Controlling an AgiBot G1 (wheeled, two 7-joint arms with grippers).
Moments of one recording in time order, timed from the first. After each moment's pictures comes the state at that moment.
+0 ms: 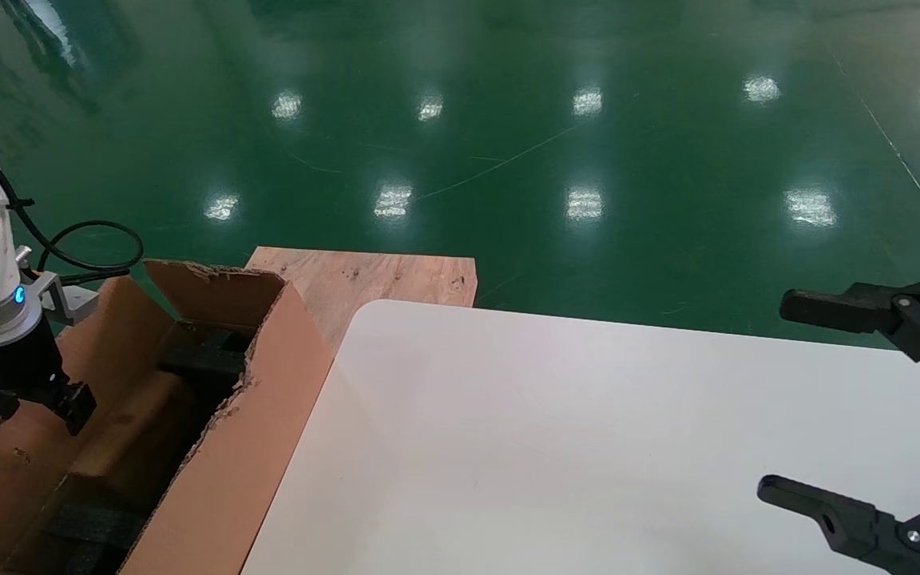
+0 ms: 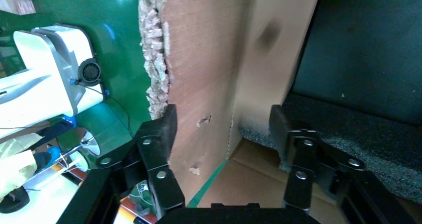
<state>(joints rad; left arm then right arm) -1.87 0.96 2.11 0.00 1.44 1.30 -1.16 1.08 -0.60 -0.31 1.27 -0.71 -1.48 0.17</state>
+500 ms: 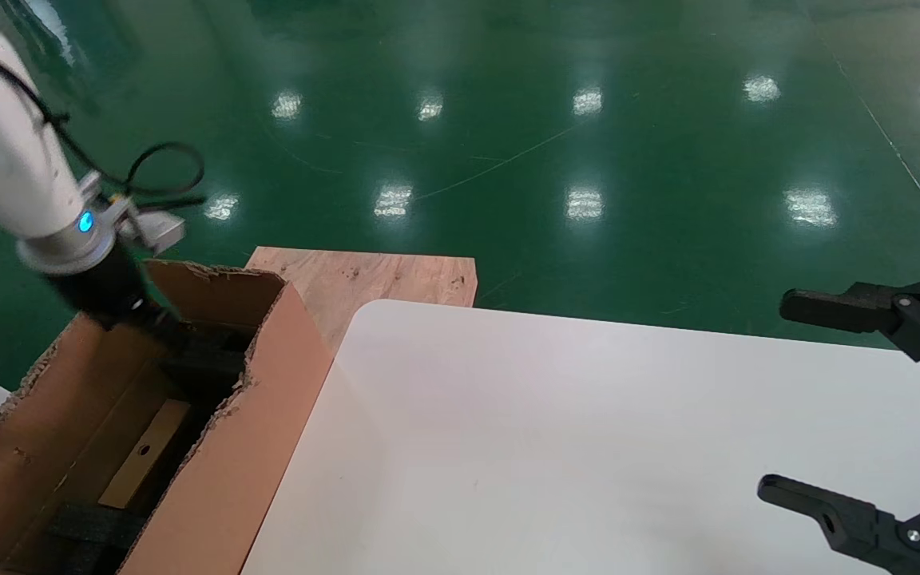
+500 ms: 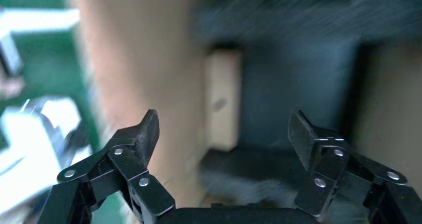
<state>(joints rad) -2.02 1.02 2.05 -0.11 1.35 1.35 -1.09 1.08 -0.60 -0.32 1.27 -0.71 -1.48 0.17</state>
